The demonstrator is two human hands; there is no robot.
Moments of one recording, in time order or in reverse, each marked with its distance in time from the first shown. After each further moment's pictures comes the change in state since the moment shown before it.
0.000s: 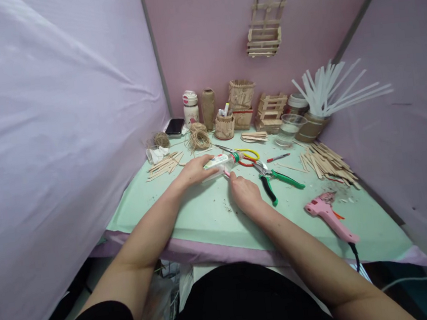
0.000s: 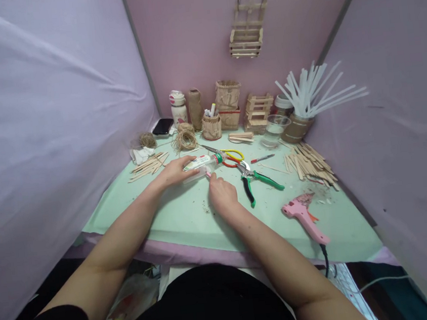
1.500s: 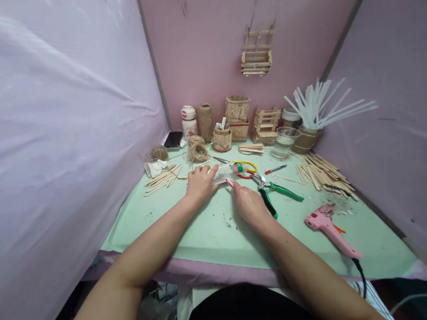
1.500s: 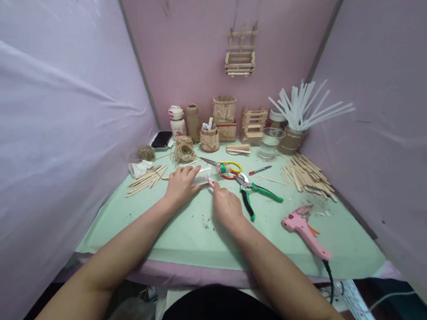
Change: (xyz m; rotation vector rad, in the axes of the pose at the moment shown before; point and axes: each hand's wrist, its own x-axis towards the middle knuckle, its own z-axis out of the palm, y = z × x) left_hand -0.001 0.026 0.022 0.487 0.156 -0.008; right_hand 0.007 0.018 0.006 0.068 0.111 0.004
